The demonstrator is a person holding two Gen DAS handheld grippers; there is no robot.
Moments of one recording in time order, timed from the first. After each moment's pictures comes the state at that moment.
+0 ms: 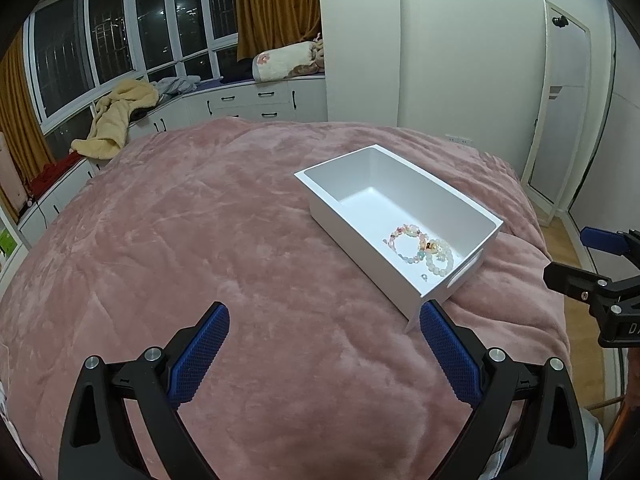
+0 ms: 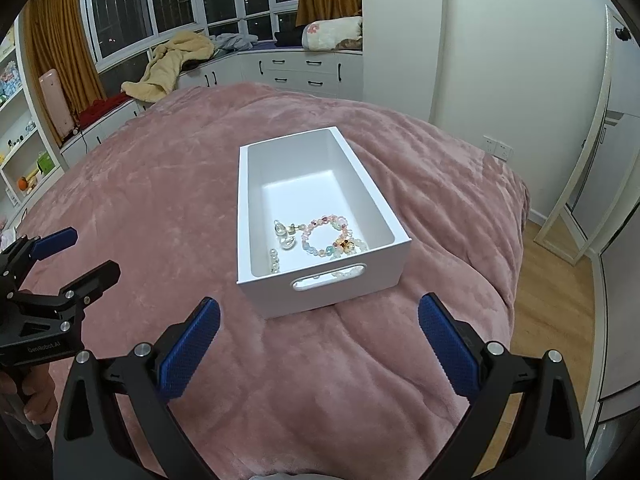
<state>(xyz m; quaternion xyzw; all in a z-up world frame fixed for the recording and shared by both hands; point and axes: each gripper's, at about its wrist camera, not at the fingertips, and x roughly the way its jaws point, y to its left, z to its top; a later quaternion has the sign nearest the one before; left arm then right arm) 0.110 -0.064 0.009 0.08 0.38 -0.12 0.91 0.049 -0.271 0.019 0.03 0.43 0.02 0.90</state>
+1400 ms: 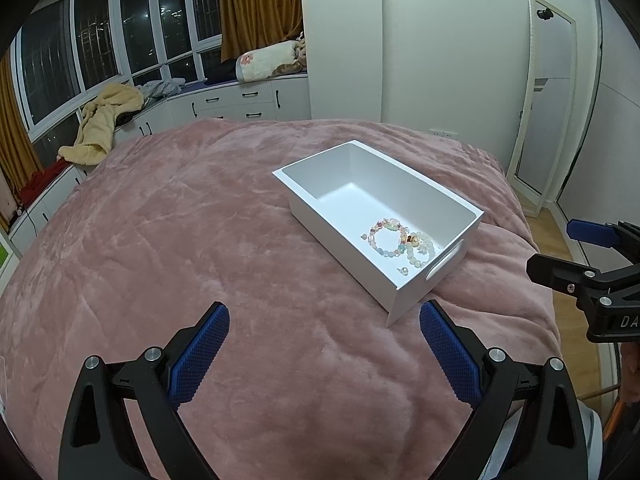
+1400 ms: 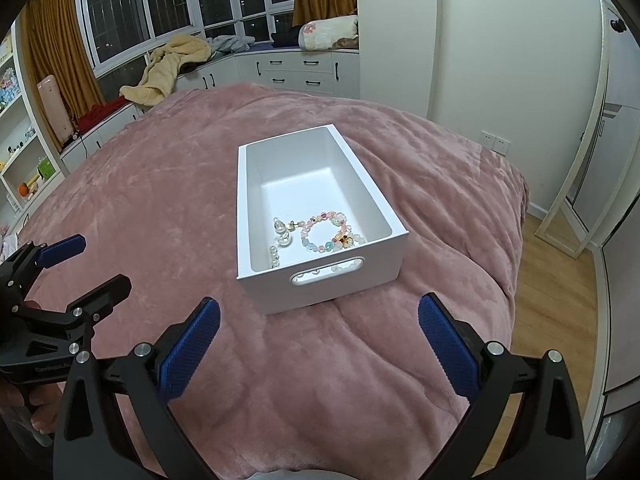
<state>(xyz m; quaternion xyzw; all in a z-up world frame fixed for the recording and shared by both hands) 0.099 -0.078 0.008 0.09 0.38 -0.15 0.91 0.042 -0.273 0.019 0.05 0.43 0.01 0.90</state>
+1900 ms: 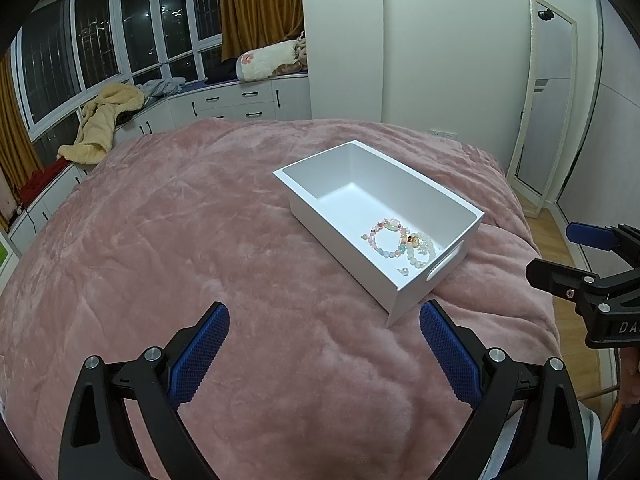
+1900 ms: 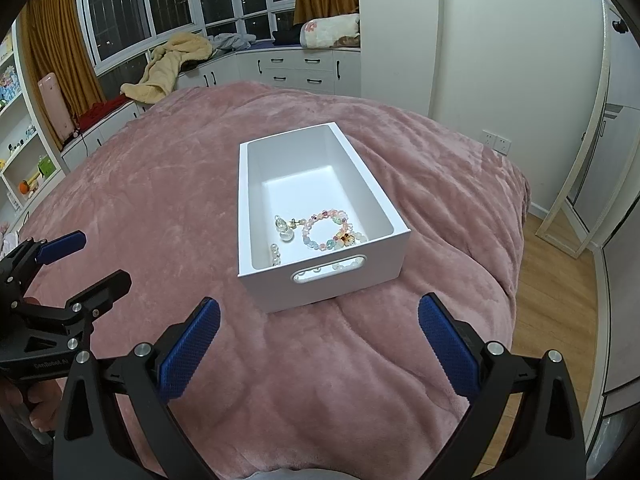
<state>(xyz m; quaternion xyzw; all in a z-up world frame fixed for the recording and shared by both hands) 0.100 -0.078 0.010 0.09 0.38 -0.15 0.91 0.041 -0.272 0.018 0.05 0.43 0.02 0.90</state>
